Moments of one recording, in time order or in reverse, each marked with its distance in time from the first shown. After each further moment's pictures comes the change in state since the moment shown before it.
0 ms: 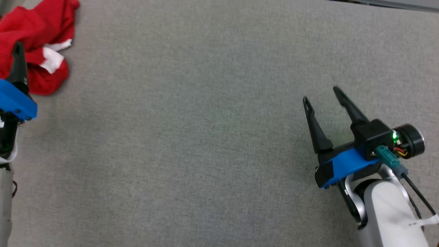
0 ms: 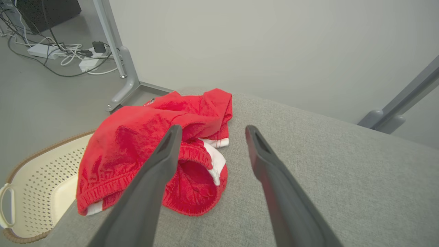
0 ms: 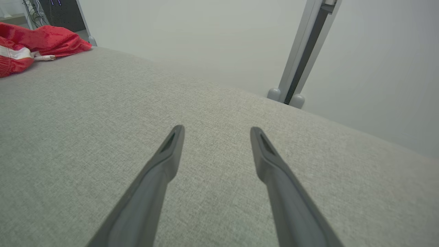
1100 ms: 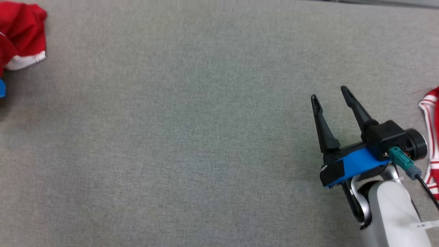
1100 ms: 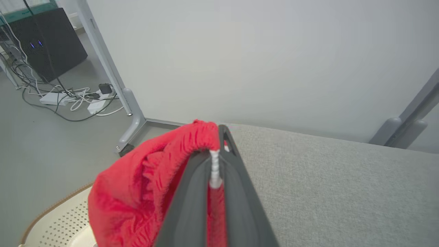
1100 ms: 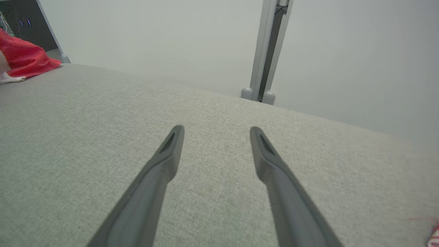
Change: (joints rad) left arm -0.228 0.065 -0.106 0.323 0.072 -0.066 -0.158; right arm -0.020 0.000 -0.032 0.037 0.067 0.000 -0.058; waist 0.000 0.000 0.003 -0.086
